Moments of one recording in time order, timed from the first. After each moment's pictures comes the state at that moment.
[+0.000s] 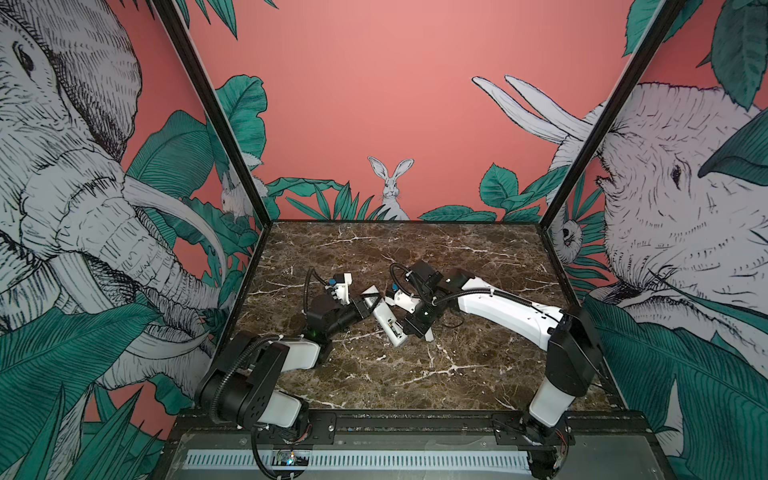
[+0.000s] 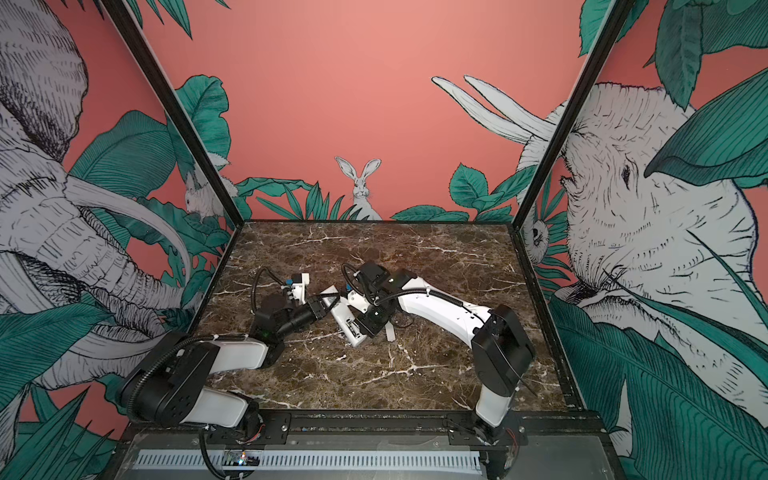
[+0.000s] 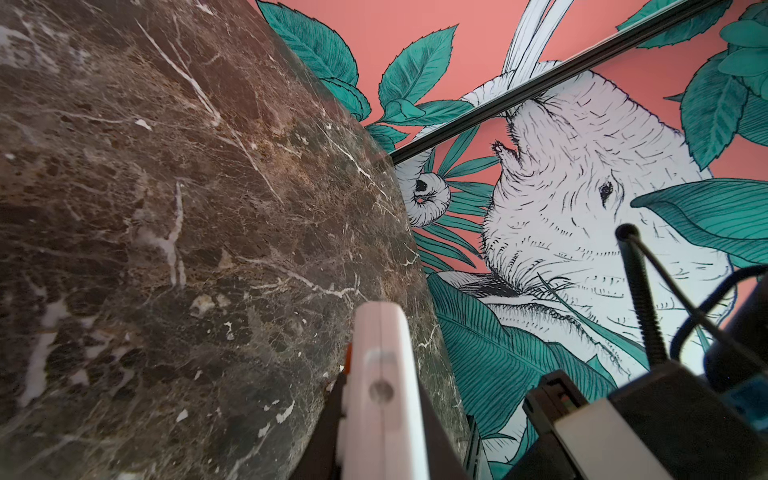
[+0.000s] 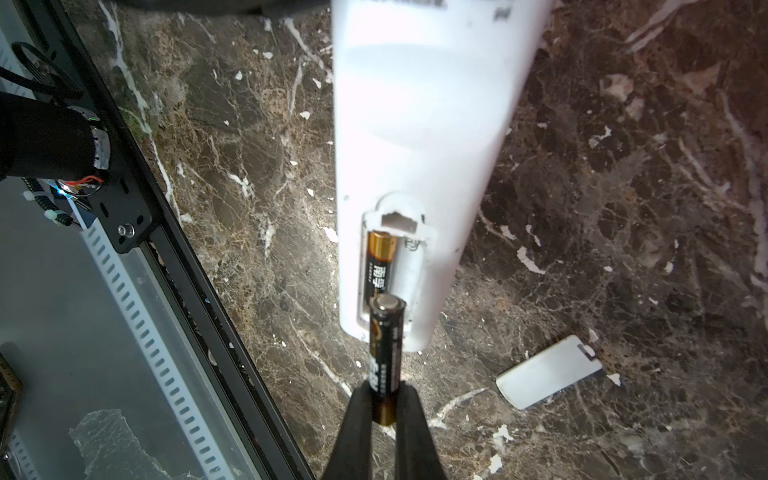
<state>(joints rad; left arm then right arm) -0.40 1.44 0.31 0.98 0.53 -1.00 0.85 1.74 1.41 -0.93 -0.34 -0.09</state>
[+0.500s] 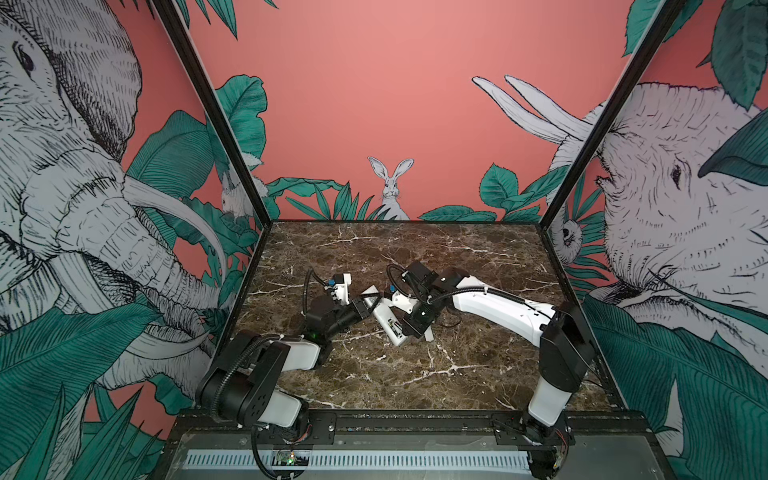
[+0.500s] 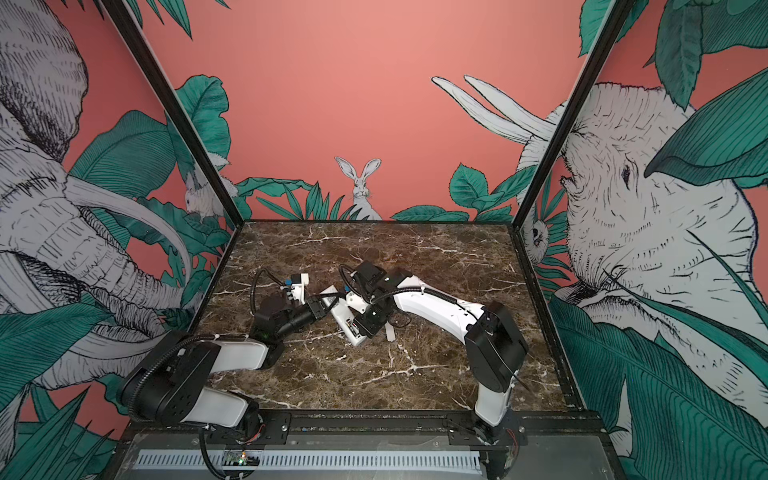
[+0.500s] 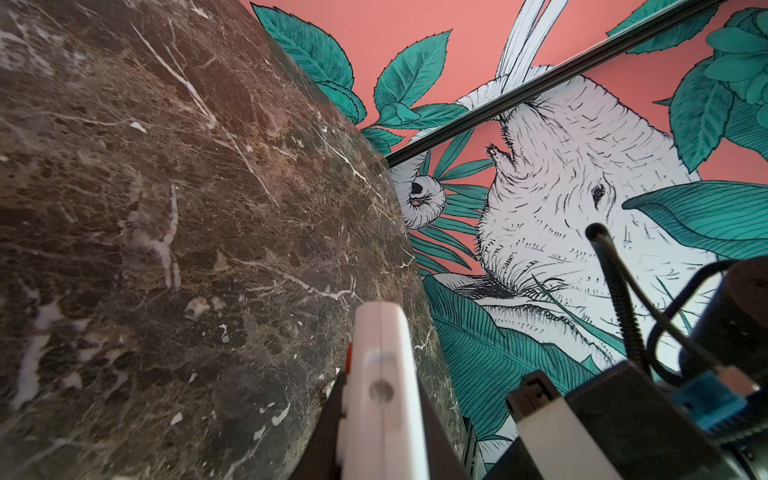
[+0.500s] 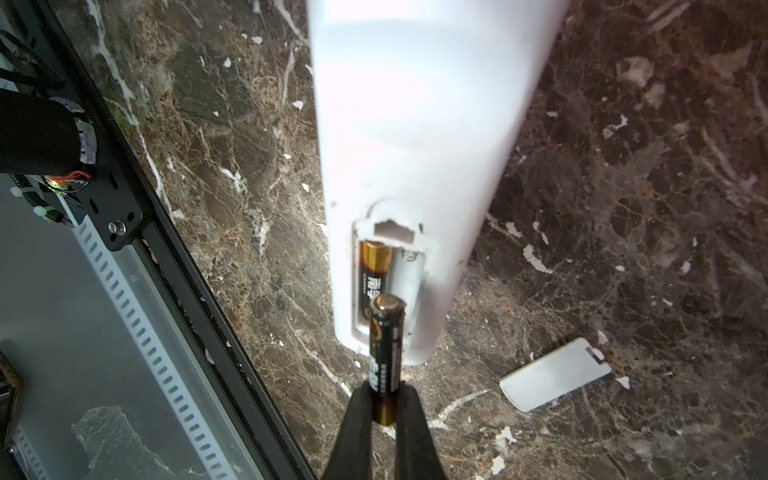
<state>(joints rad) -0.40 1.44 0.30 1.00 0.53 -1.02 0.86 1.78 1.44 -0.95 -0.34 -0.09</state>
